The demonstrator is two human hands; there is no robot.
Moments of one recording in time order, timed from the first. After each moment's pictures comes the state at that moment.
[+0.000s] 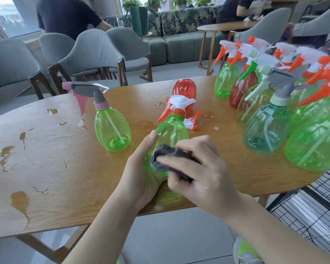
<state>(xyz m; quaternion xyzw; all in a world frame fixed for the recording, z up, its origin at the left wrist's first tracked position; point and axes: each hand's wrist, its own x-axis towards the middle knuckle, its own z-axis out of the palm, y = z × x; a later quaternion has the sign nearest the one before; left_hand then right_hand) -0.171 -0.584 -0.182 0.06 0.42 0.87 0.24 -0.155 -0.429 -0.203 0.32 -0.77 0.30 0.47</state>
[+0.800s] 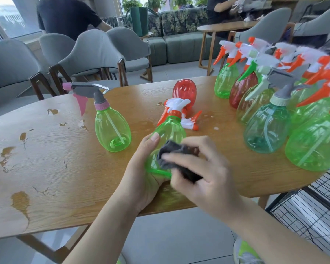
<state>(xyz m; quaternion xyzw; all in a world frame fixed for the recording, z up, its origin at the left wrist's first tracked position) -0.175 -0.584 -0.190 0.04 0.46 0.87 0.17 -0.149 -0.429 -0.200 0.29 -0.76 0.38 0.43</state>
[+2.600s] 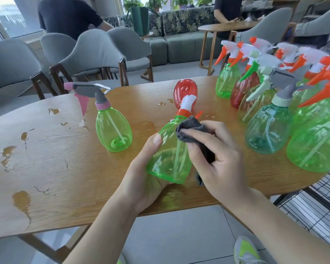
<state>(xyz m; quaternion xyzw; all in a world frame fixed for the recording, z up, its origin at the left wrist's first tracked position) -0.172 -0.585 -0.189 0.09 0.47 0.86 0.20 -0.161 -0.414 -0.191 0.22 -0.77 0.43 0.41</state>
